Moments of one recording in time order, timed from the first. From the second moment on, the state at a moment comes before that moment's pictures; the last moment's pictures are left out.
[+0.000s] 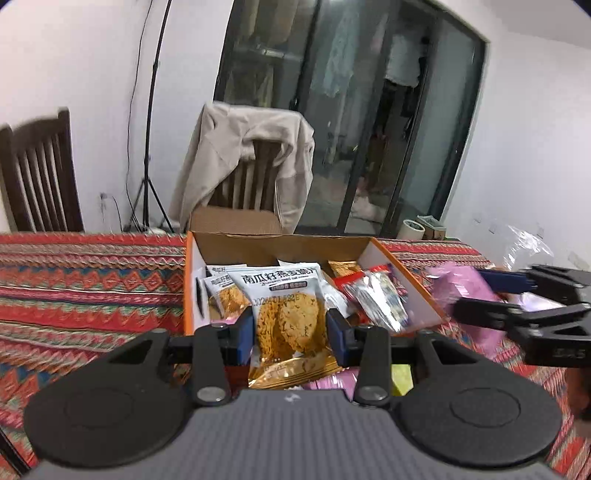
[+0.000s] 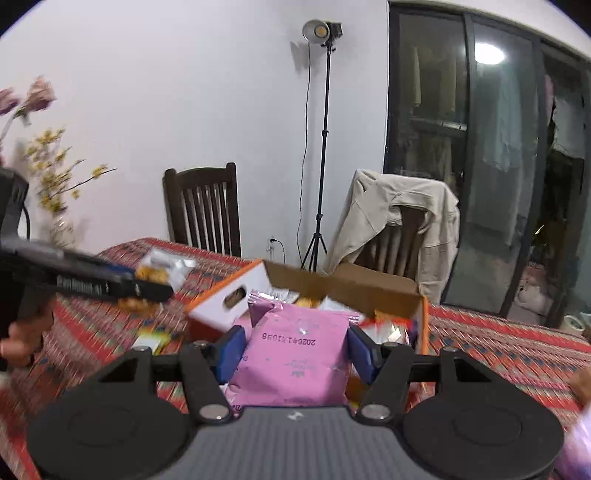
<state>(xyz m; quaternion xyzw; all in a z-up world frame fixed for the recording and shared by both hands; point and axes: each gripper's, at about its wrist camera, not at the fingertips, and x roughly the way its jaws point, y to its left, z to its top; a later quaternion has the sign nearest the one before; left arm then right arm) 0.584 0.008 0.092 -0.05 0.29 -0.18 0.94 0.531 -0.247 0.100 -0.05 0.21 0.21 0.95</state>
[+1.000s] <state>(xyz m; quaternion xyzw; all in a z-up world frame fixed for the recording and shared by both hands) 0.596 0.030 0.098 -0.03 0.31 -0.16 0.94 0.618 -0.237 0.101 -0.13 0.25 0.14 0.95</state>
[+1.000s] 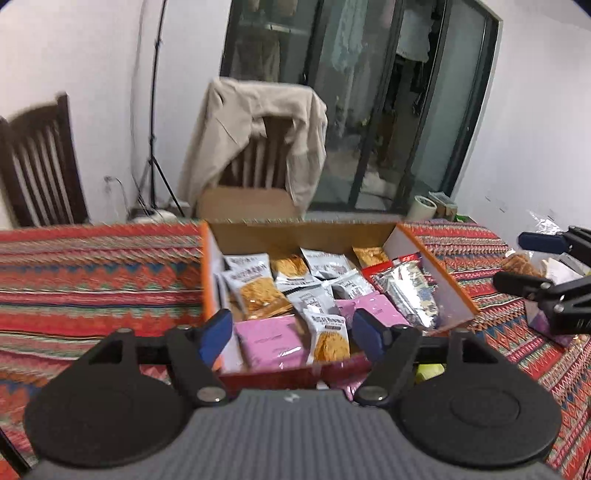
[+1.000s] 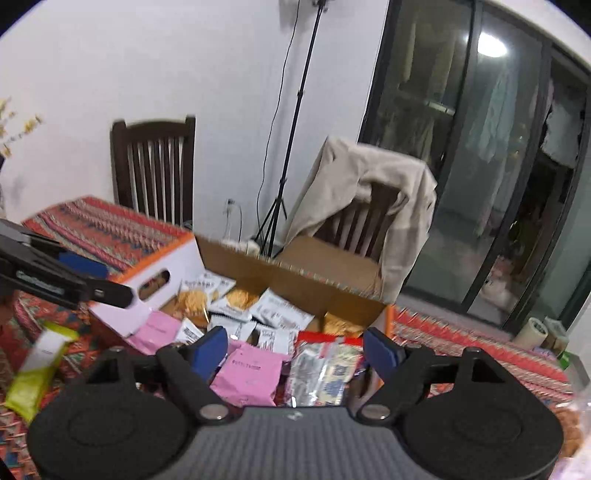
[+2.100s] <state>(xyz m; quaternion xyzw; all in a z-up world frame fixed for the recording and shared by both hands) 0.178 0.060 0.035 0.01 0.25 -0.02 0.97 0.235 -0.268 0.030 0.02 0.27 0.18 0.95</state>
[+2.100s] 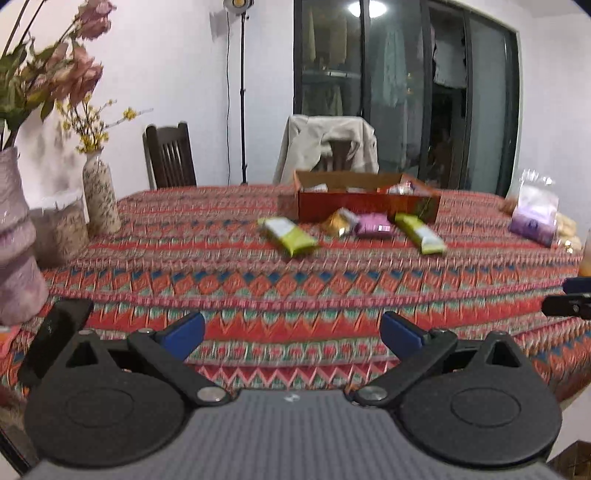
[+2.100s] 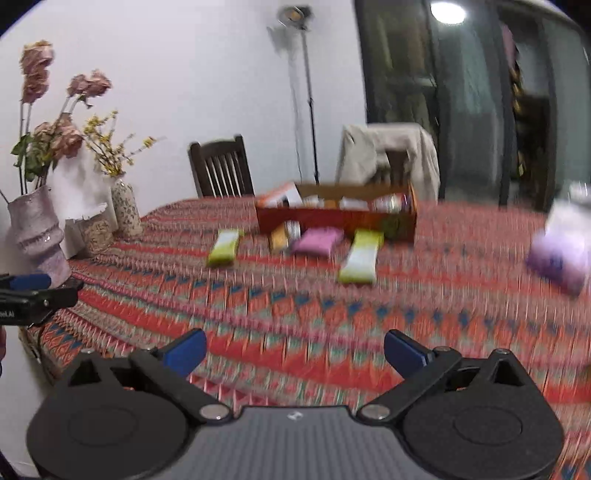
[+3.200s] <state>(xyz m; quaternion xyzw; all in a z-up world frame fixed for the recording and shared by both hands) 0.357 0.064 0.010 -0.06 0.33 -0.06 0.94 0.338 -0.255 -0.005 0.03 0.30 0.13 0.95</state>
